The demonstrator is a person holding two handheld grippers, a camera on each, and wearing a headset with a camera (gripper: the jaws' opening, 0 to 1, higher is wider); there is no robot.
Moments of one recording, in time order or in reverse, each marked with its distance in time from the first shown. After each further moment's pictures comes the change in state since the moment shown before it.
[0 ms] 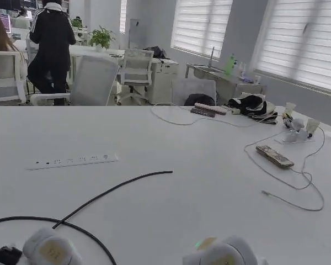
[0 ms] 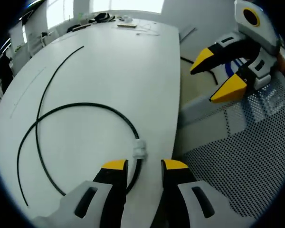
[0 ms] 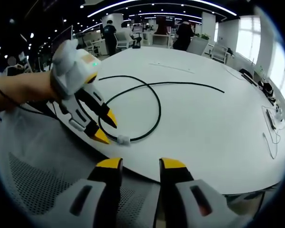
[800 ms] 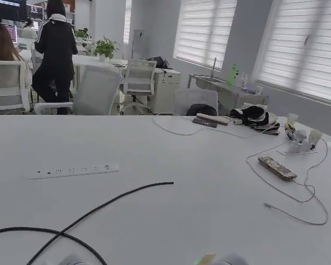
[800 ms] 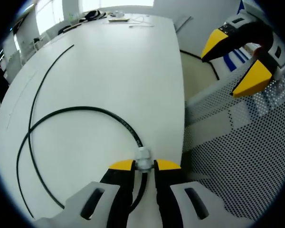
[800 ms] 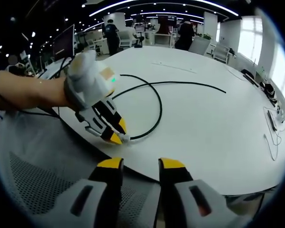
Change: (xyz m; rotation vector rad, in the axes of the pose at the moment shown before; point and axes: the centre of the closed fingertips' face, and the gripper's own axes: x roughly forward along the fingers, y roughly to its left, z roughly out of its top) left arm 0.012 0.001 0.006 0.044 0.010 0.000; right arm -0.001 0.002 -0.002 -0.012 0.009 0.015
